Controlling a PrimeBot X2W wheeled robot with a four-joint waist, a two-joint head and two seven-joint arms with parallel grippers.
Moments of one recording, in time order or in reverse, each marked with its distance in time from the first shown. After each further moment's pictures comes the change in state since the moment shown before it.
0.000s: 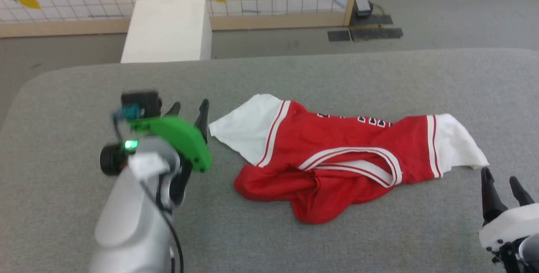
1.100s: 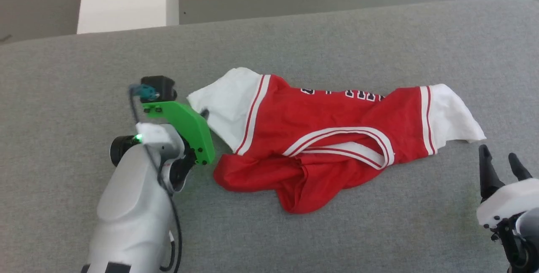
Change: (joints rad) left arm -0.169 0.015 -0.052 0.265 -0.068 -0.068 0.172; right arm -0.099 0.000 -0.002 0.020 -0.054 0.000 0.019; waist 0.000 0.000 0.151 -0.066
